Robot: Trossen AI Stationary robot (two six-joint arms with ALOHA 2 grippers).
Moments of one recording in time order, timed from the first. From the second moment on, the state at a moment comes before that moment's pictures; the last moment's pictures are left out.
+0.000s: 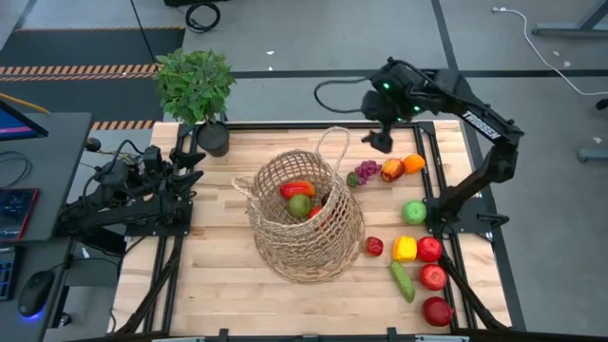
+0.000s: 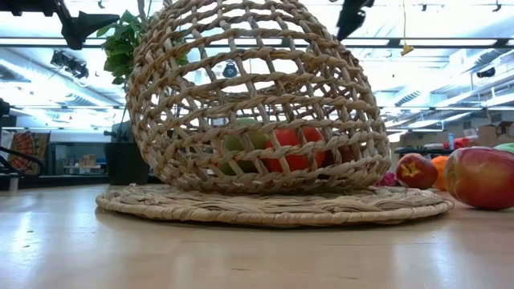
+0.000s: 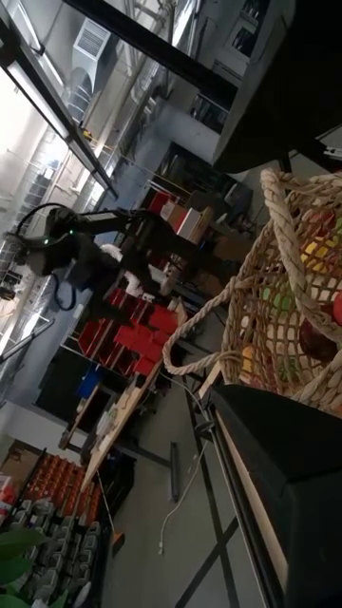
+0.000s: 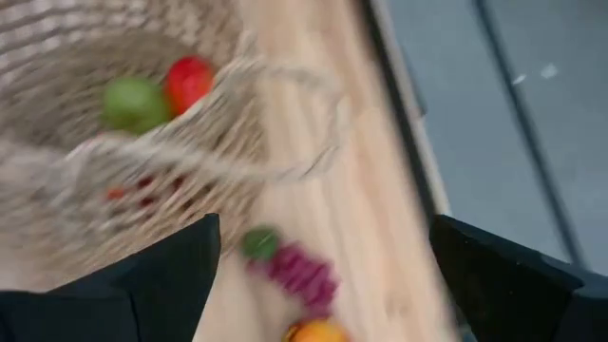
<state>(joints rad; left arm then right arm) 0.18 0.01 0.45 -0.21 -0.13 -0.49 -0.45 1.51 1.95 -1.44 -0.05 -0.22</state>
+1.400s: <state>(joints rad) 0.18 0.01 0.45 -0.21 -0.13 -0.49 0.44 1.21 0.99 -0.91 0.04 0.40</state>
